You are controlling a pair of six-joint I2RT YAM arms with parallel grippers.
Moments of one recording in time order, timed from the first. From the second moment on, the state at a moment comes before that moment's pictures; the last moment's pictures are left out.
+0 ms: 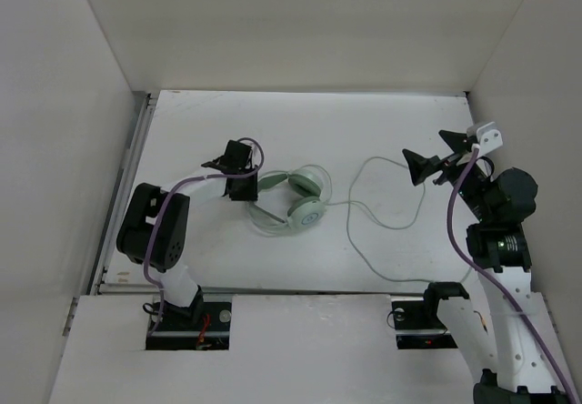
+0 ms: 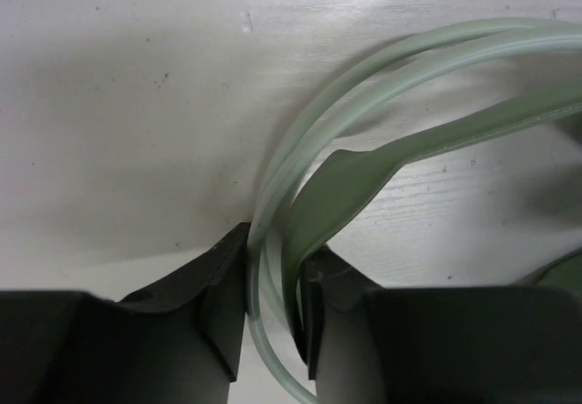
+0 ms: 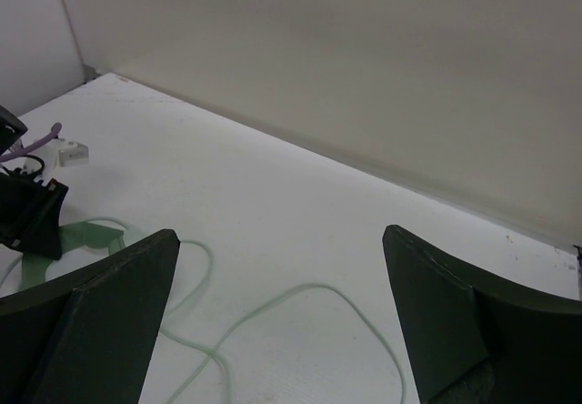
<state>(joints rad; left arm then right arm) -0.36 1.68 0.95 -0.33 0.02 -0.31 0.00 0.64 0.83 -0.04 -0.45 -0.02</state>
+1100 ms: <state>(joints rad) -0.45 1.74 1.00 -0.30 -0.03 0.03 -0.03 0.61 0.83 -0.04 -0.46 0.00</state>
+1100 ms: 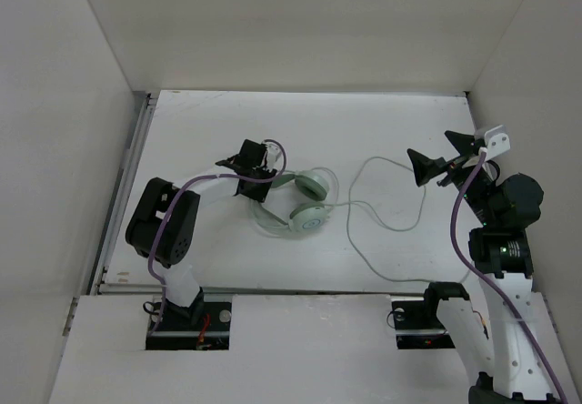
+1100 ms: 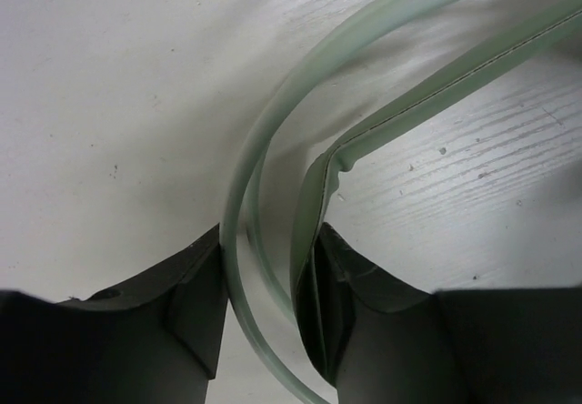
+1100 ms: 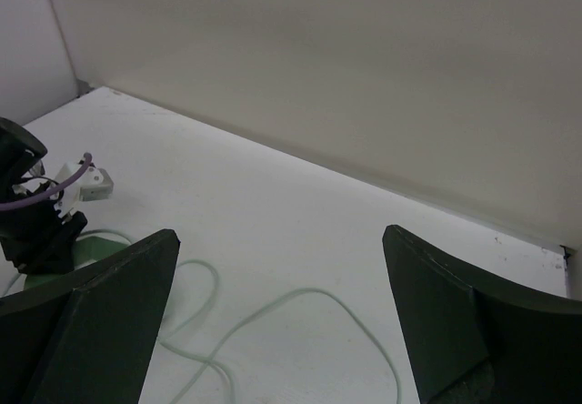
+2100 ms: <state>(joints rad) -0.29 1.59 1.02 -0.50 -0.01 -0.20 -0.06 0.58 0.81 -0.05 -0.48 0.02</state>
